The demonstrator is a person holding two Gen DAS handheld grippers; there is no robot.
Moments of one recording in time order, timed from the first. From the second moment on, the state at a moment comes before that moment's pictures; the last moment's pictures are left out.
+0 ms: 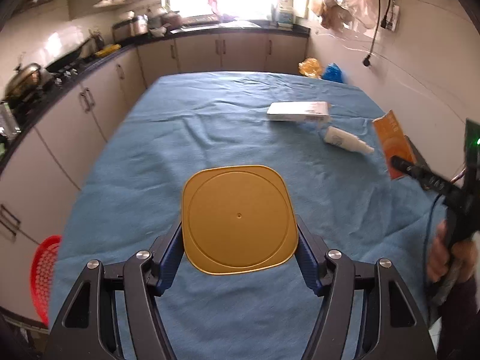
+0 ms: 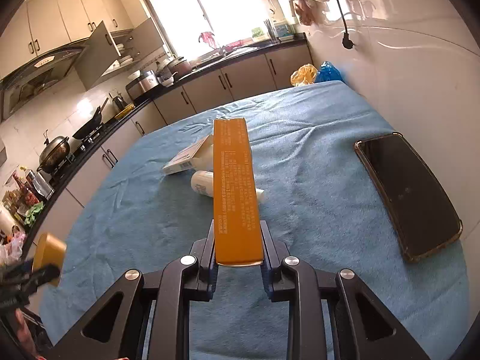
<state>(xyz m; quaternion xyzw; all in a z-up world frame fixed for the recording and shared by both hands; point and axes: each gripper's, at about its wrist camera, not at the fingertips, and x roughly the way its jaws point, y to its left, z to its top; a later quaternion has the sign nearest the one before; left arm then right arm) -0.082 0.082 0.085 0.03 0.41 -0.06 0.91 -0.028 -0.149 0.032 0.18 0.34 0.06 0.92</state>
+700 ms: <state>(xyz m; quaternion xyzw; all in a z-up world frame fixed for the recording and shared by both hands) -0.173 0.205 0.084 -0.03 0.39 0.03 0.92 -0.097 -0.009 0.065 0.16 0.37 0.19 0.90</state>
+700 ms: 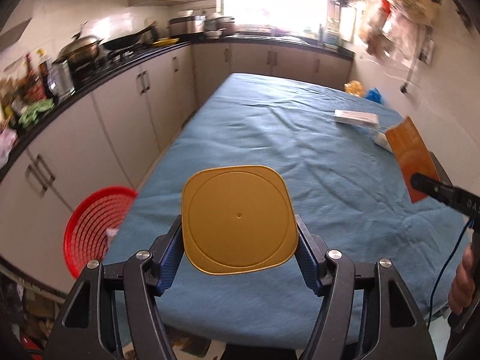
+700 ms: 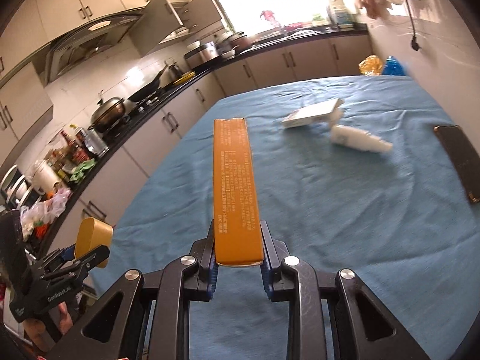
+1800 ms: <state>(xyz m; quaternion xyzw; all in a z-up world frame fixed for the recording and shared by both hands) -0.252 0.410 0.073 -0.10 0.35 0.24 0.90 -0.115 0.176 0.061 0.11 0.40 0.33 0.85</state>
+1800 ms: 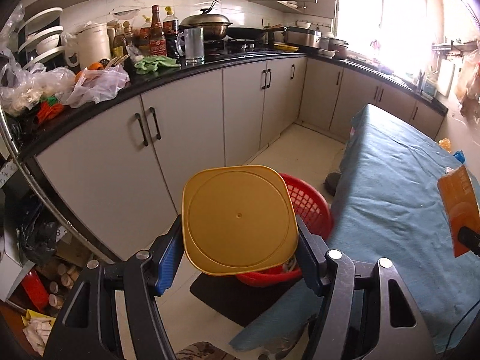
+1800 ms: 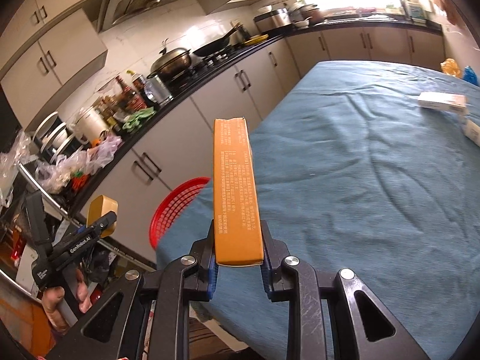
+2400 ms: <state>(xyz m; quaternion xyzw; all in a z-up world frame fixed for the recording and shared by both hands) -0.207 0.440 0.034 -0.11 0.39 0.20 0.89 -0.084 0.319 0.042 0.06 0.45 0.40 0.80</state>
